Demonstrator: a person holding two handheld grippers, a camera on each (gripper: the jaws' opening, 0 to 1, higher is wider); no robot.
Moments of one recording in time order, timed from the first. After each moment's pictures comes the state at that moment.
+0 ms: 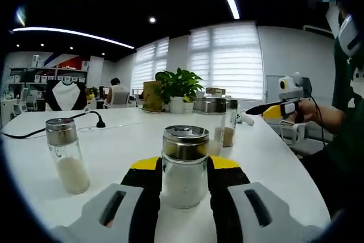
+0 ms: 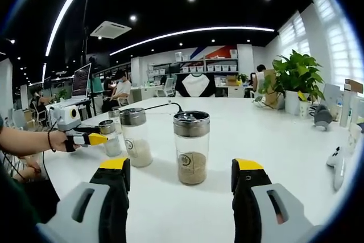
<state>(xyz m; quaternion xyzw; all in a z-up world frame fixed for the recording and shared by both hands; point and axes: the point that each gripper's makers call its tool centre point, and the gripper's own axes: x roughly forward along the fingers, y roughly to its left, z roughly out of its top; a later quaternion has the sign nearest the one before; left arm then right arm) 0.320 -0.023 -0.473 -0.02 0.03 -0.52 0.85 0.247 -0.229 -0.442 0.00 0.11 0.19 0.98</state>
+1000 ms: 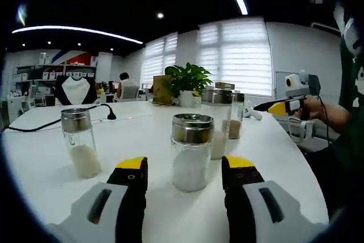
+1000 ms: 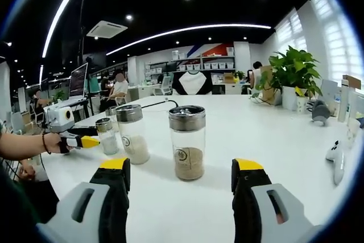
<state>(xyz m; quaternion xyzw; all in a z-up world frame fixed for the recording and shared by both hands) 0.316 0.002 -0.491 0.01 0.07 -0.44 0.89 0.250 -0.238 -0.451 0.00 0.12 0.18 0.98</state>
